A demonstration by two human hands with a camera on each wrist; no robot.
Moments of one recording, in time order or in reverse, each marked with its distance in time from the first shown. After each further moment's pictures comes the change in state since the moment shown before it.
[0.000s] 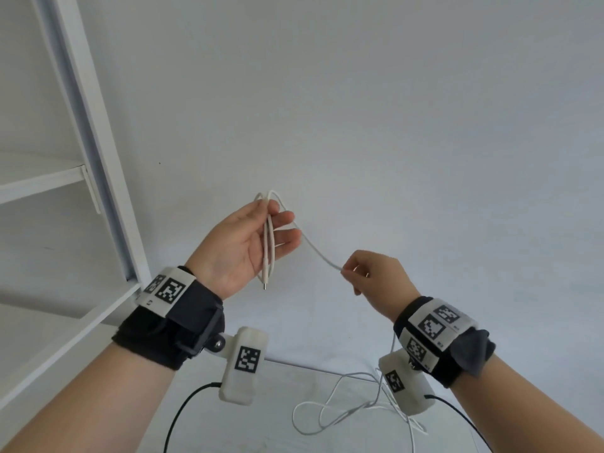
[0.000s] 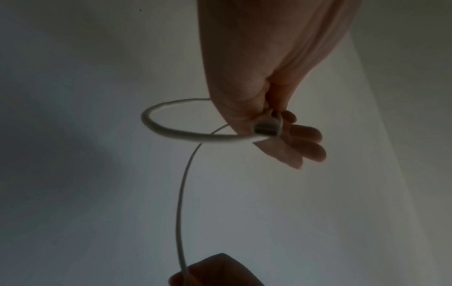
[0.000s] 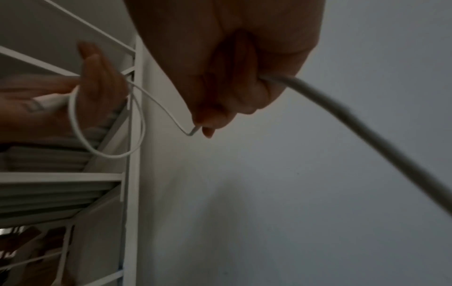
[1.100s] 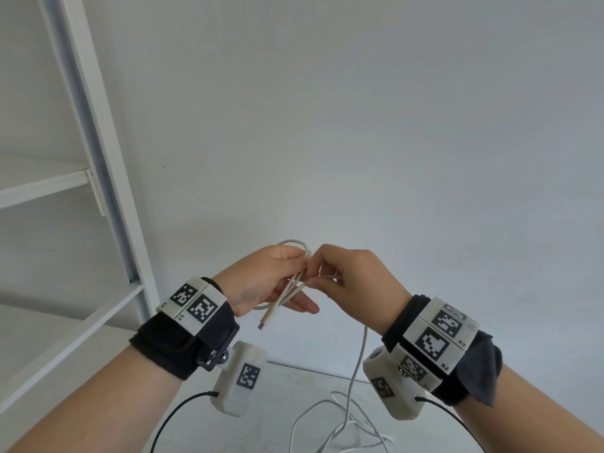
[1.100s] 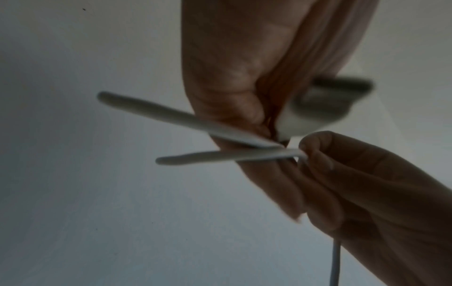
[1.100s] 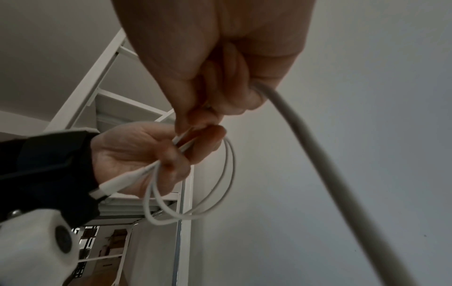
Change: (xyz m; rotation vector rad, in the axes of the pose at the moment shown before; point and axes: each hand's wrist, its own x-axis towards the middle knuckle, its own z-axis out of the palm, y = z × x) left_hand -0.006 -0.021 0.004 0.629 -0.138 -0.328; right_hand -0.021 -0.063 -0.004 -0.035 -0.083 -0.388
